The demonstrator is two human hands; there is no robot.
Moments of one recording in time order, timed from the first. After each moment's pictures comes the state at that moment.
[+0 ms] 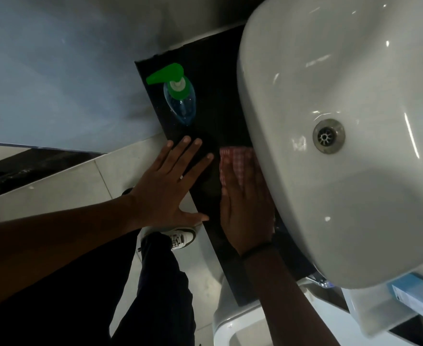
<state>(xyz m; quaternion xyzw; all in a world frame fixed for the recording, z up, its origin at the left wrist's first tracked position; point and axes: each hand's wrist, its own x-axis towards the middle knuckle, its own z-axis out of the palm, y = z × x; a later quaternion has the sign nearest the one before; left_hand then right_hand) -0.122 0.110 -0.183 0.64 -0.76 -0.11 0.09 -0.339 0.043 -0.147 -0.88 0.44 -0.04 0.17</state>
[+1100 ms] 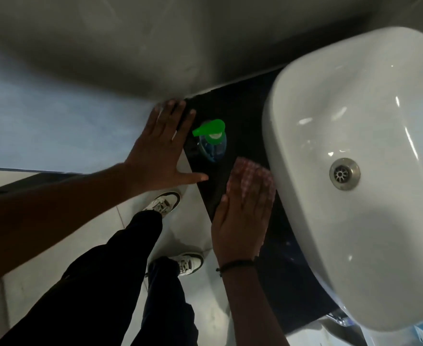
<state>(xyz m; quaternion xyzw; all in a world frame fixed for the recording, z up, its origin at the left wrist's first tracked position) -0.010 0.032 -0.163 0.70 -0.71 -0.06 0.05 -0.260 0.057 -0.158 -0.79 0.60 -0.04 0.12</state>
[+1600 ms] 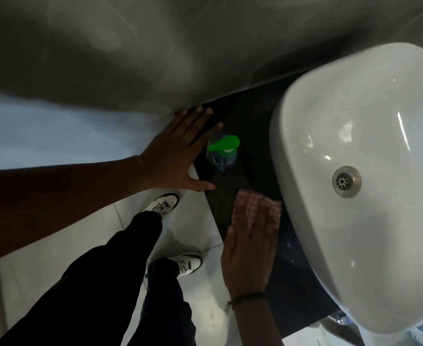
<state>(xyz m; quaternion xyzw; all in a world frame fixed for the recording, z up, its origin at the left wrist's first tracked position) 0.001 0.007 -0.167 0.61 -0.78 -0.07 0.09 -0.296 0.097 -0.160 -0.81 0.57 -0.02 0.12</state>
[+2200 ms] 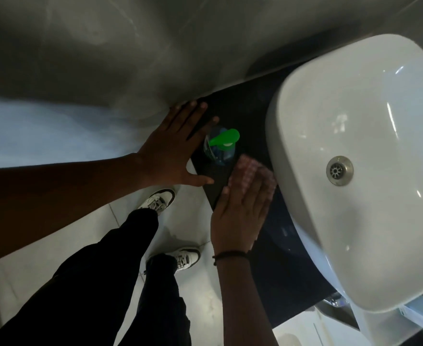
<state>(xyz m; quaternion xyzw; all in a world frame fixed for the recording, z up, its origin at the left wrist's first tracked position) 0.004 0.007 -0.176 0.62 -0.77 -0.08 0.09 -0.234 0.063 -0.169 -0.74 0.67 -0.06 0.09</state>
